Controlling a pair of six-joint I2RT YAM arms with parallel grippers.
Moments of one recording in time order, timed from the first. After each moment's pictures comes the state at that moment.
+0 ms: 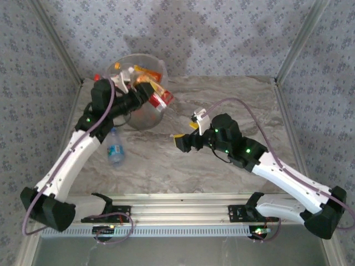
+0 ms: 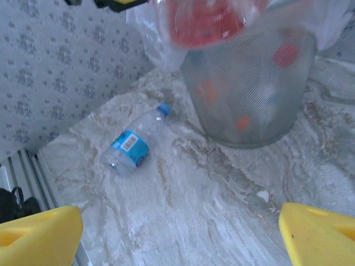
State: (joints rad) left arm -0.38 1.25 1.32 -0.27 0.40 -0.97; right arm 0.83 1.04 1.00 -0.29 -0.12 0.21
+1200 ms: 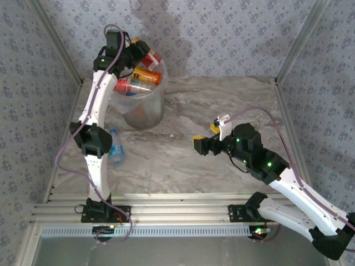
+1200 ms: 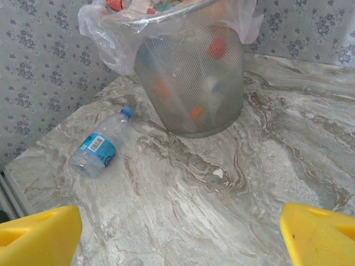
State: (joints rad) left arm -0.23 2.14 2.45 -0.76 0.21 -0.86; right arm 0.74 0.81 0.88 -0.41 -0.05 0.23
